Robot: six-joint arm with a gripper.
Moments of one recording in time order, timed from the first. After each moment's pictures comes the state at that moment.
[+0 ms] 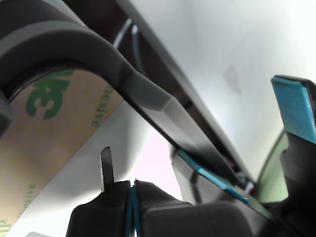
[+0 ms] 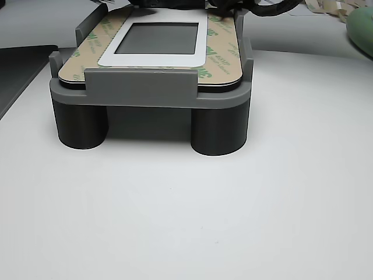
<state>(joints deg) 38.4 91.3 107.6 38.5 1.8 -102.8</state>
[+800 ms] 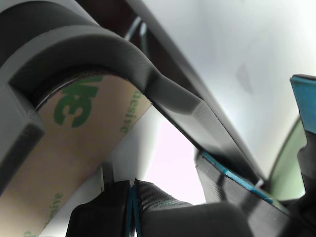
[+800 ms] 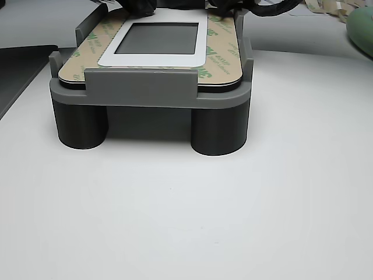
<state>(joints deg) 38.5 92.5 111.0 36.7 1.9 -100.8</state>
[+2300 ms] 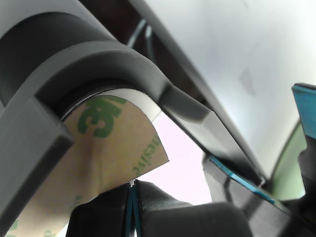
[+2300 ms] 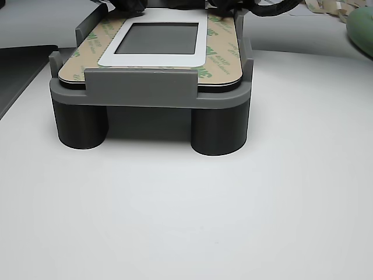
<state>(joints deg) 40.1 94.7 112.9 37.6 3.3 -99.7</state>
